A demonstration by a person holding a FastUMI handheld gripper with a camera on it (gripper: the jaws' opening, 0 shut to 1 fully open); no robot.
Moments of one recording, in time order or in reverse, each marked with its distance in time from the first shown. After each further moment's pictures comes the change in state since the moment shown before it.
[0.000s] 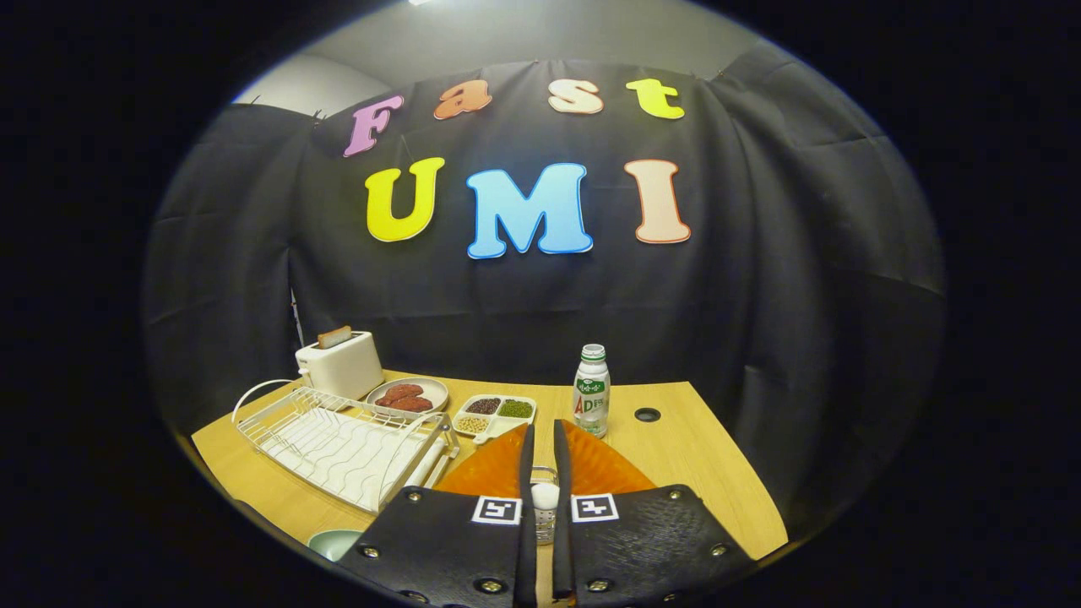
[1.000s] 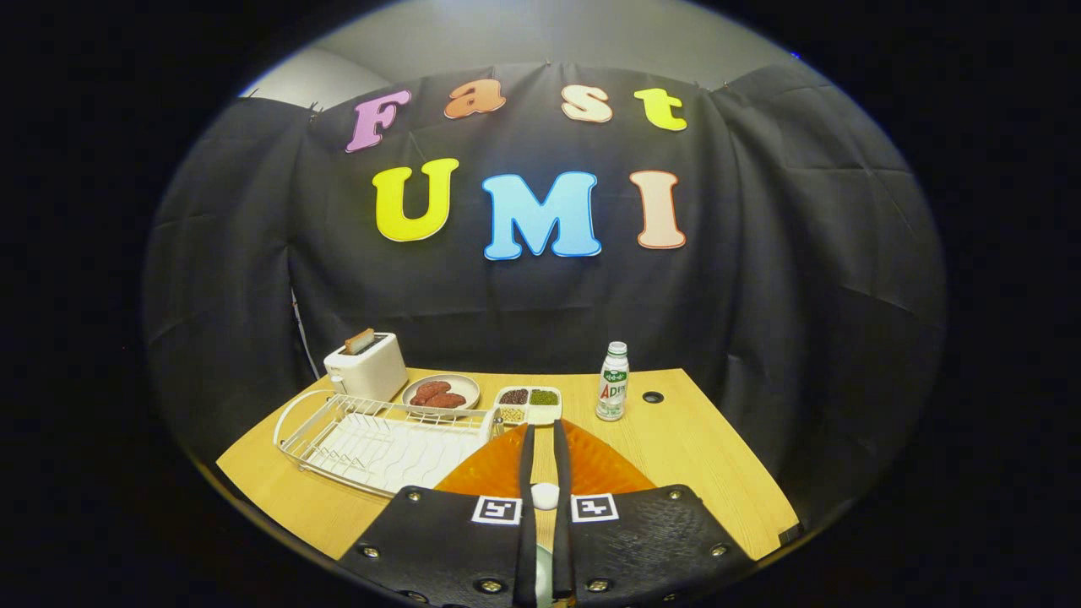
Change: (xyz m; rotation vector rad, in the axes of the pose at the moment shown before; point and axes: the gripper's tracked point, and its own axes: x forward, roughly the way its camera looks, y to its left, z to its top) arm -0.077 0.100 0.023 0.028 0.074 -0.100
